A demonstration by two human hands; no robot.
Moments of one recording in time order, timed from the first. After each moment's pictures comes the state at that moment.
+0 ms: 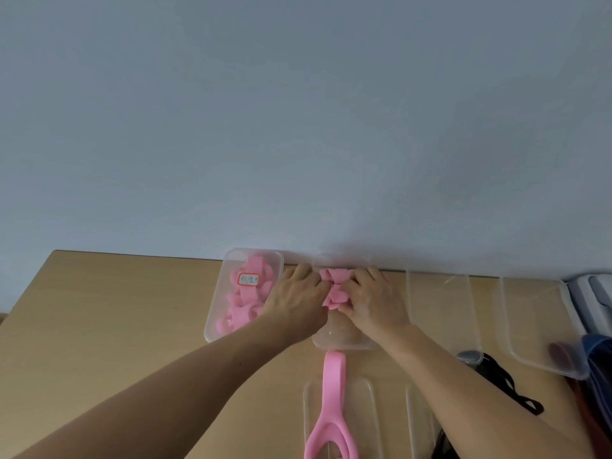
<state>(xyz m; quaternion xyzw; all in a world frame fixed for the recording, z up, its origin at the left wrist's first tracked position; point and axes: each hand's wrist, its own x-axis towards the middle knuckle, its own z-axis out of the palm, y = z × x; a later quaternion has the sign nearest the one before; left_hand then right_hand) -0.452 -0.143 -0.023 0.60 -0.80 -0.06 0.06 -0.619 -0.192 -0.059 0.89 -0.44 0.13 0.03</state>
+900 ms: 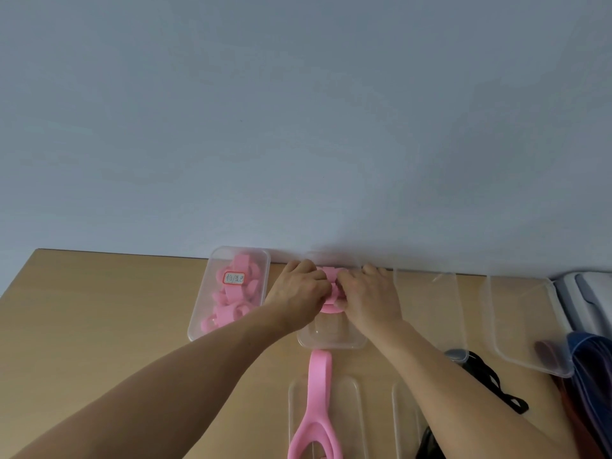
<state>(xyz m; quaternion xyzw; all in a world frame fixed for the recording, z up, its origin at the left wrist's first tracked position) -0.467 -0.166 -0.038 0.55 -0.83 -0.02 0.10 -0.628 -0.196 -0.045 0.87 -0.49 0.08 0.03</state>
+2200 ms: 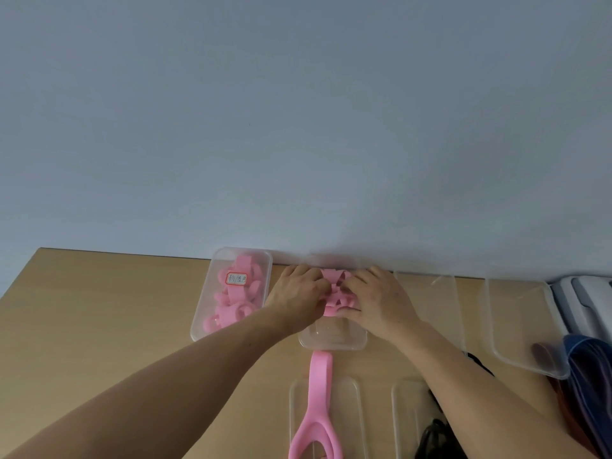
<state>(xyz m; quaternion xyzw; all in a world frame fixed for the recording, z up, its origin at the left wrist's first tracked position) -0.465 -0.165 -0.051 0.60 -0.79 -0.08 0.06 -0.653 -0.201 -0.044 0.90 -0.41 0.11 -0.06</state>
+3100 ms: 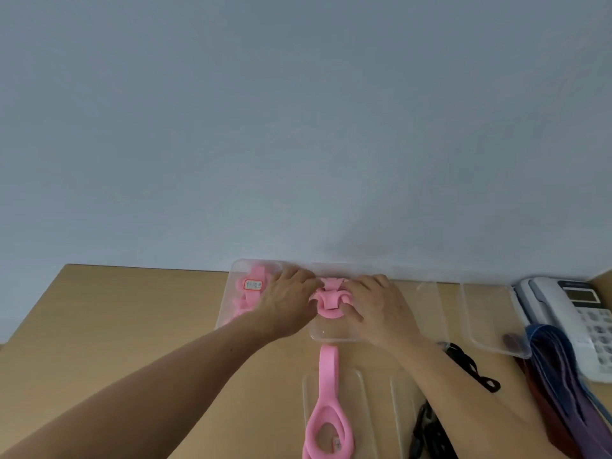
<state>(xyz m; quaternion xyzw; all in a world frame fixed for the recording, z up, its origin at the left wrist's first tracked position) -0.434 -0.124 0.006 0.61 -0.79 -0.09 0.07 -0.640 -0.140 0.024 0.87 -0.47 0.12 -0.03</state>
